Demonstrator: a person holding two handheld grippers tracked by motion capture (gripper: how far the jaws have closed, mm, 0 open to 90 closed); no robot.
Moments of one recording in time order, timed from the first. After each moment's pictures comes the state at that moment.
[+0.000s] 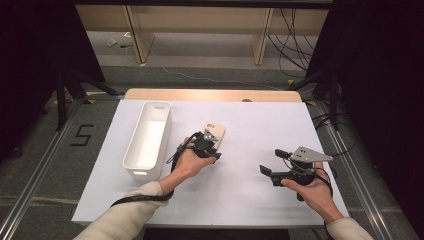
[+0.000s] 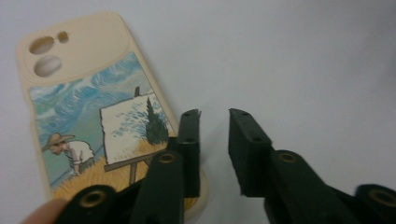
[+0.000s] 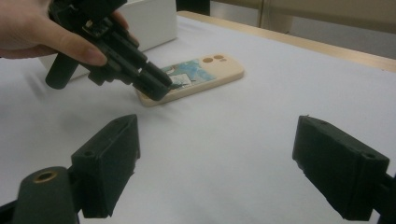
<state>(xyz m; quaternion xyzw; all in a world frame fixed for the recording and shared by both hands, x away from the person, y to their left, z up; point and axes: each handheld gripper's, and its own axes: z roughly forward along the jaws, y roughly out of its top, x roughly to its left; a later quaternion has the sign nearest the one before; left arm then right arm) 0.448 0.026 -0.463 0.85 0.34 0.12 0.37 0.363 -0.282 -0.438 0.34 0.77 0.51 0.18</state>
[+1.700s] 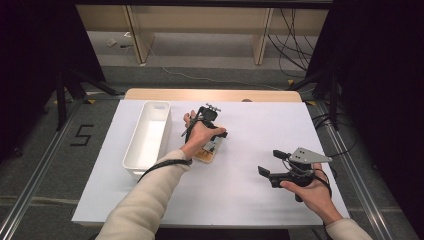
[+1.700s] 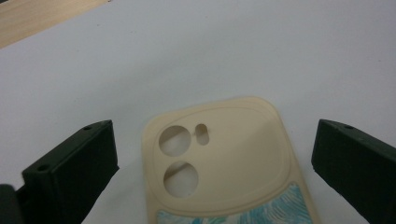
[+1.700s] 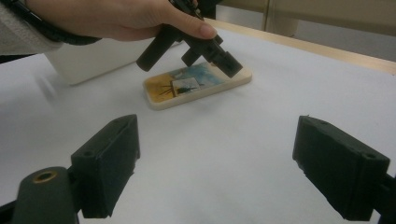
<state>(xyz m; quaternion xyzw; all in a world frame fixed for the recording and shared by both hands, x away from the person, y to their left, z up) 0.558 0.001 -0.475 0.81 0.46 0.19 0.31 0.360 -0.277 -0.437 0.33 0.77 0.52 0.18</state>
